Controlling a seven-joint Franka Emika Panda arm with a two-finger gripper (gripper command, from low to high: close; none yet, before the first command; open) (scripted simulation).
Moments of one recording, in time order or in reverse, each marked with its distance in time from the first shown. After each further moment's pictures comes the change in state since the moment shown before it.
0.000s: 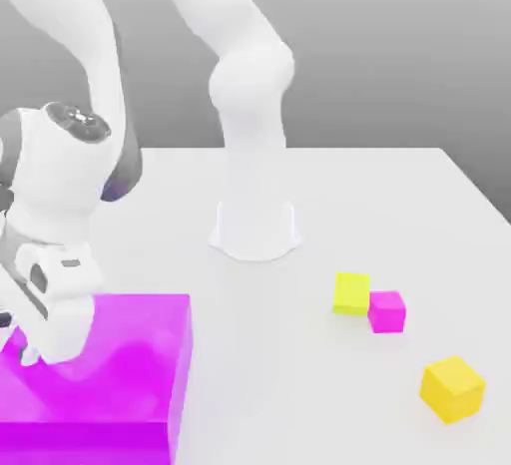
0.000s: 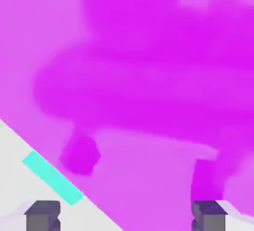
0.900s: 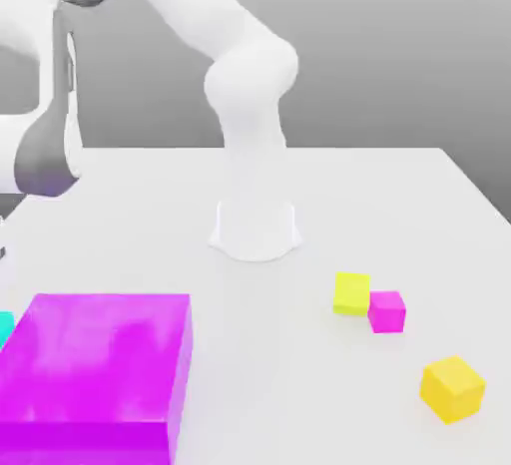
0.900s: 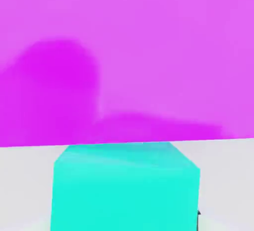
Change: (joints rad) arm -0.113 -0.123 0.105 0.130 0.525 -0.203 0.186
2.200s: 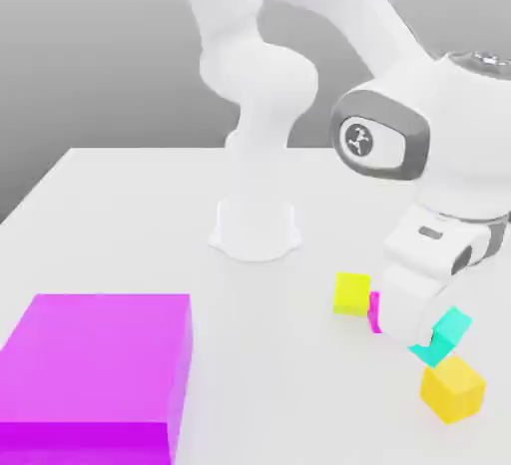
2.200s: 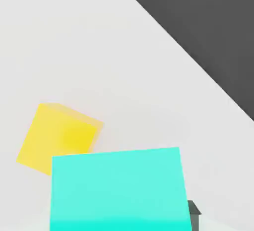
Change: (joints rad) arm 1.126 0.333 0.096 -0.181 0.347 0.189 1.651
